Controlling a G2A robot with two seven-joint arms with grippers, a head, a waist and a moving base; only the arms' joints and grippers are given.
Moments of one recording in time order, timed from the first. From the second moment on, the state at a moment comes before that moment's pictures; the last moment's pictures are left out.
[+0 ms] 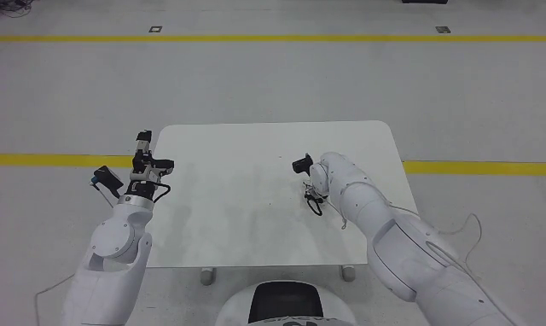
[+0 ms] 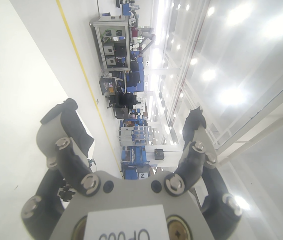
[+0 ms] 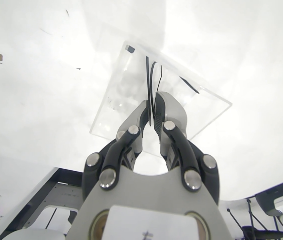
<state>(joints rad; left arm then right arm) 1.73 -1.15 -1.60 -1.80 -0.42 0.00 0.00 -0.65 -1.67 0.63 -0.21 -0.87 -0.08 0.91</state>
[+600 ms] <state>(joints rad) 1.73 -1.15 -1.60 -1.80 -0.42 0.00 0.00 -0.65 -1.68 0.63 -0.20 -0.89 -0.05 0.89</state>
